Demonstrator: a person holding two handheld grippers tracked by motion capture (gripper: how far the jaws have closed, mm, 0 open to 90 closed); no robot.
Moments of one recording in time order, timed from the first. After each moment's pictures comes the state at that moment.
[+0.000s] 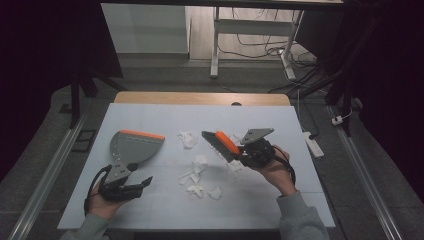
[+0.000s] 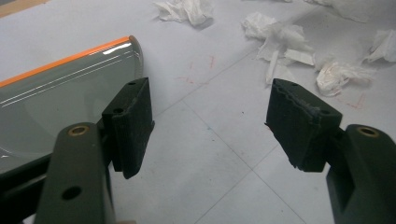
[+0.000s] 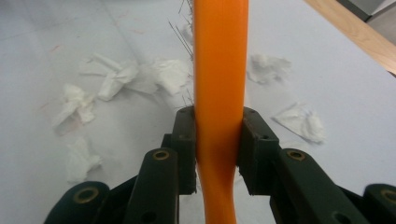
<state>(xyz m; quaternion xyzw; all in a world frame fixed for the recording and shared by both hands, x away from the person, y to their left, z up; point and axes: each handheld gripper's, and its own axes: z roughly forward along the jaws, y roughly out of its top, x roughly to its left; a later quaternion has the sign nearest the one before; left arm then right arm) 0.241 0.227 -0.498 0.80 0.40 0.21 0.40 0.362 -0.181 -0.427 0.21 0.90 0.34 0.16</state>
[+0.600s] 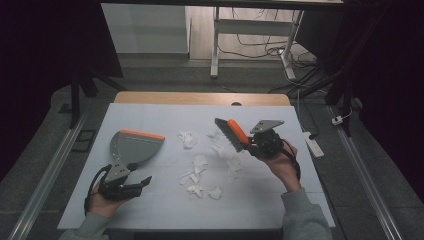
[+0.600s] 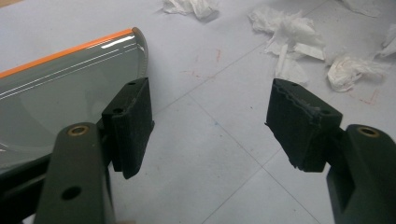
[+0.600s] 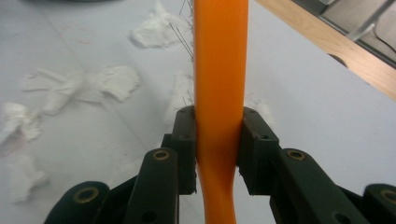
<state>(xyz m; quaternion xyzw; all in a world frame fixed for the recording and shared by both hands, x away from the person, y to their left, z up) 0.245 0.230 -0.506 0.80 0.40 0.21 0.40 0.385 -0.202 -0.421 0.27 0.88 0.34 0.19</state>
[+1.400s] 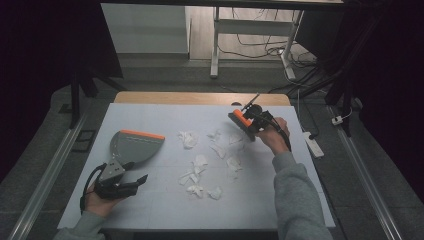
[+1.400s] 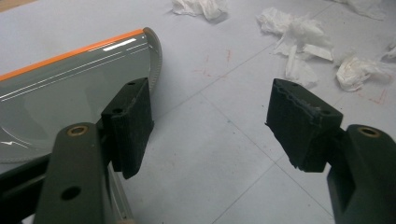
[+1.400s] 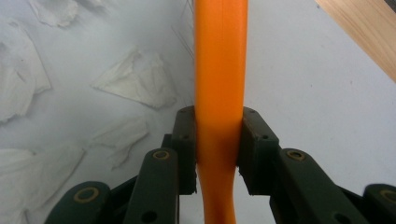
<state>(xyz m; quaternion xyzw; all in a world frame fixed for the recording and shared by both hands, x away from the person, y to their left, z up) 0.246 0.243 -0.507 0.79 0.40 0.21 0.40 0.497 -0.177 -0.442 0.35 0.91 0.12 0.19</state>
